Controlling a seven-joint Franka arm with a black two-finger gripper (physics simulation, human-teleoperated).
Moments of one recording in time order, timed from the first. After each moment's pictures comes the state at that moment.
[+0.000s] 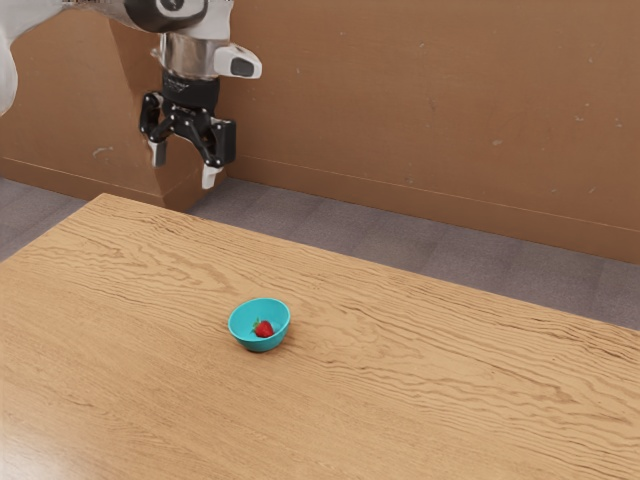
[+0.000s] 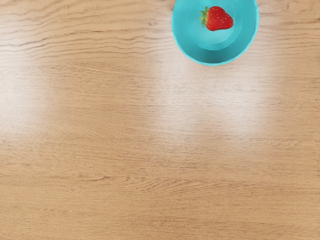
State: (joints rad) arm 0.21 0.20 -0.41 -1.29 0.23 1.18 -0.13
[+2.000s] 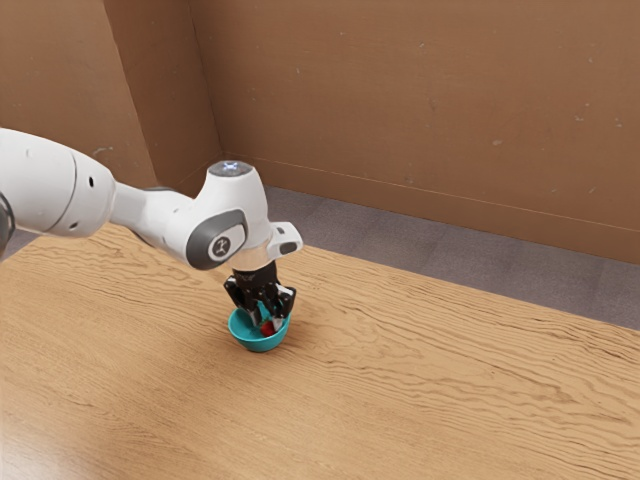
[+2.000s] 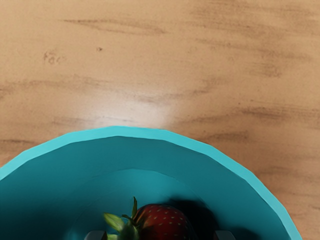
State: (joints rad) arm 0.27 0.44 -0.35 -1.95 0.20 2.37 -0.29
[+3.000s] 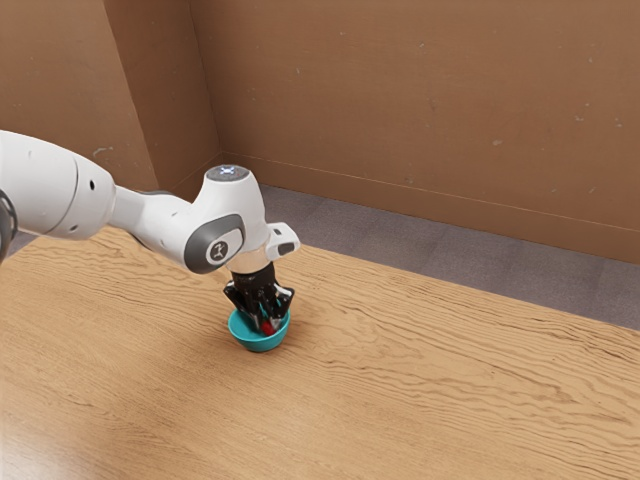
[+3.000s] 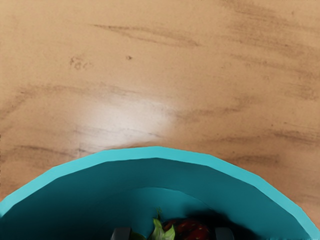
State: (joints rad) arm 0.28 0.46 -0.35 -1.95 0.22 2.41 -0.36
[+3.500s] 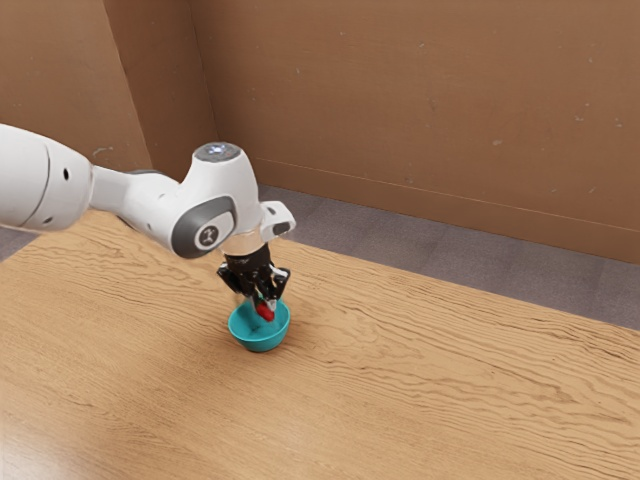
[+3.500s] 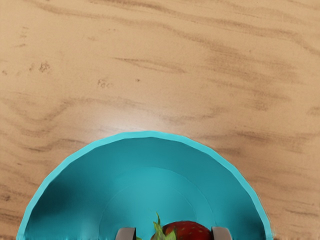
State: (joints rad) arm 0.28 0.32 -0.36 -2.02 0.22 2.40 -0.40
